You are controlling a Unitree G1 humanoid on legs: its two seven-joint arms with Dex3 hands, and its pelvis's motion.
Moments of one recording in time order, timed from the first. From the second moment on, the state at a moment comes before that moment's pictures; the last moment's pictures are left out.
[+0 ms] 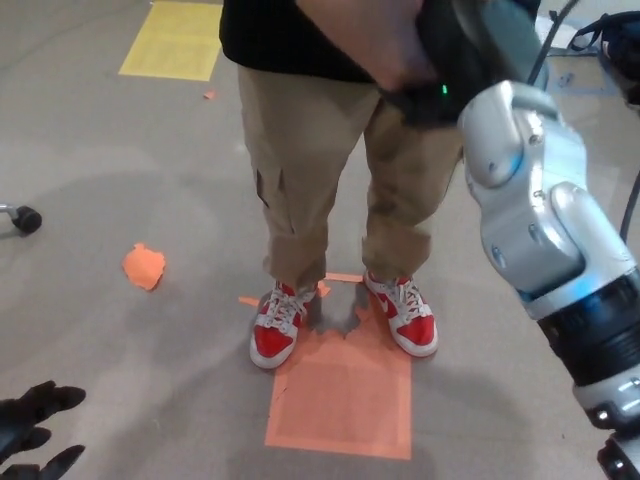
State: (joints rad) left_arm -0.18 0.62 -0.14 0.85 0.23 -0.23 -0.24; right_arm -0.90 -0.17 0.35 0.37 -0.66 0.46 -0.01
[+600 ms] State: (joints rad) left_arm -0.18 0.62 -0.14 0.85 0.23 -0.22 -0.24; right_arm -1.01 -0.09 0.33 0.96 -0.61 0.22 -0.11
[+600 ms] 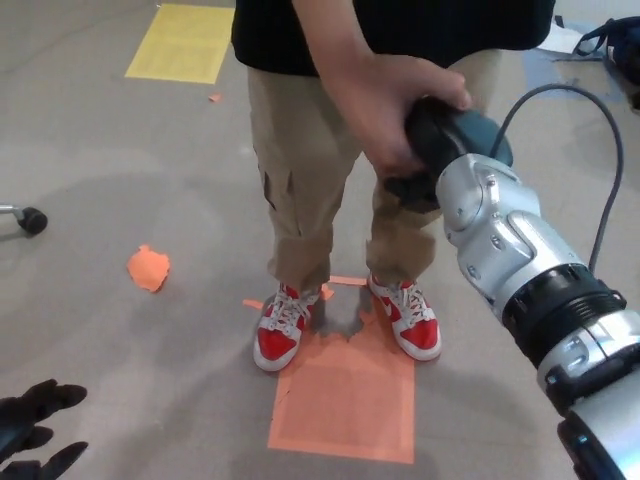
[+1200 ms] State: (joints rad) left_arm -0.18 0.62 -0.14 0.85 0.23 -0.22 -0.24; right_arm -0.98 -0.13 0.25 0.29 -0.60 0.21 -0.10
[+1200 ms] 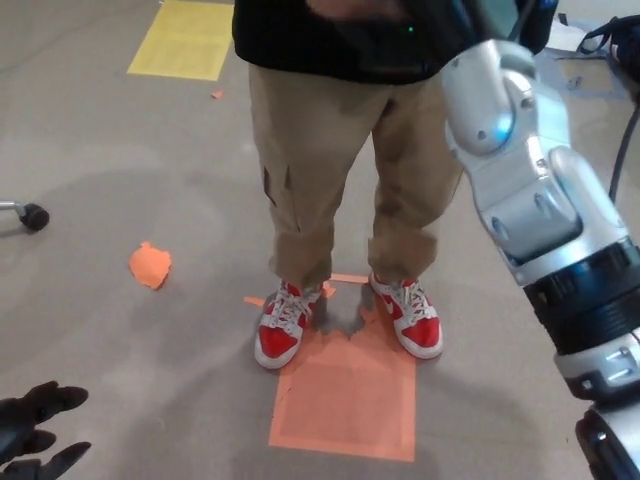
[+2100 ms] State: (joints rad) left_arm -0.18 0.62 -0.15 0.85 0.25 -0.22 -0.22; right_arm -0.88 -0.16 0.28 0.67 -0.61 0.31 -0.02
